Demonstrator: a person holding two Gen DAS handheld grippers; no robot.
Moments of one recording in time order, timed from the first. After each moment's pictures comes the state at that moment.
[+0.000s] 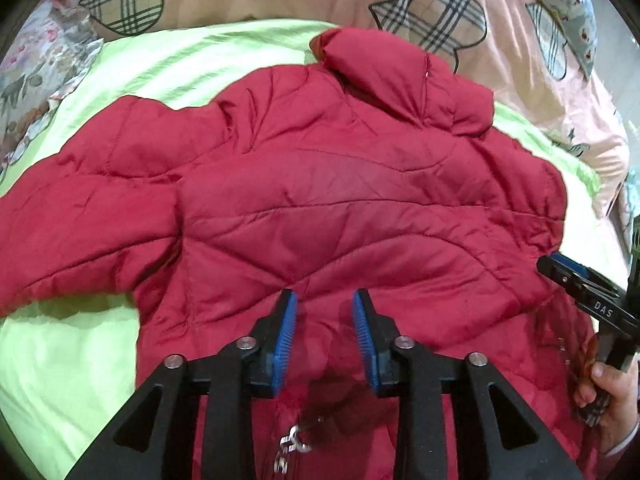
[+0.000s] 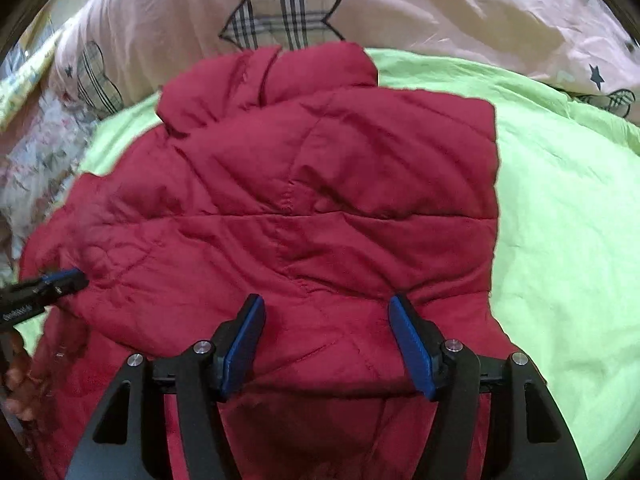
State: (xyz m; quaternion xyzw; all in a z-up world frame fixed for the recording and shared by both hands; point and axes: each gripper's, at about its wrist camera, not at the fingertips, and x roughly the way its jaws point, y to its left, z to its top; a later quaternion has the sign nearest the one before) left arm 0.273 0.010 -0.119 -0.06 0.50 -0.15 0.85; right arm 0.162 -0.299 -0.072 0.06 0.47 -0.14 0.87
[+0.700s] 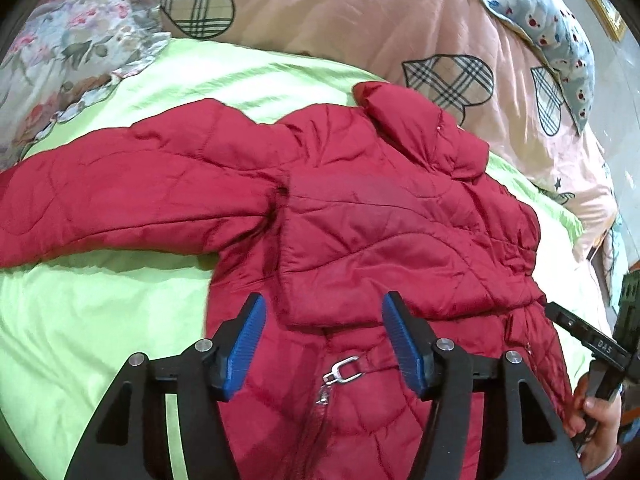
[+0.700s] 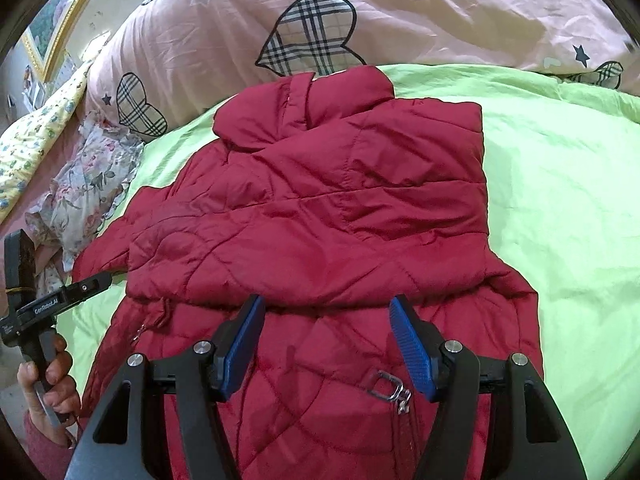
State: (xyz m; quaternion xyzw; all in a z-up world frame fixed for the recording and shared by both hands) left arm 0.208 0.088 -0.077 -0.13 0.47 -0.13 0.87; right arm 0.109 -0.265 -0.031 0.12 0.46 -0.11 0.87
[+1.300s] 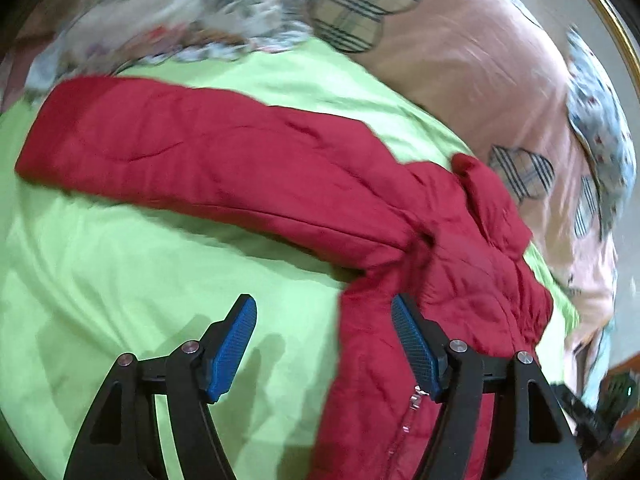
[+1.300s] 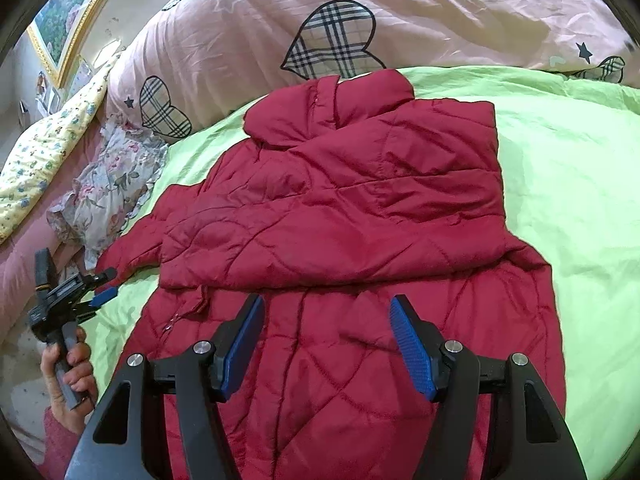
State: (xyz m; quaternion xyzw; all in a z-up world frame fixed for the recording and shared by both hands) left arm 0.173 0.216 -0.095 -0.27 0.45 -0.04 0.85; right arm 0.092 -0.238 -0.021 0.14 0.45 -0.08 0.88
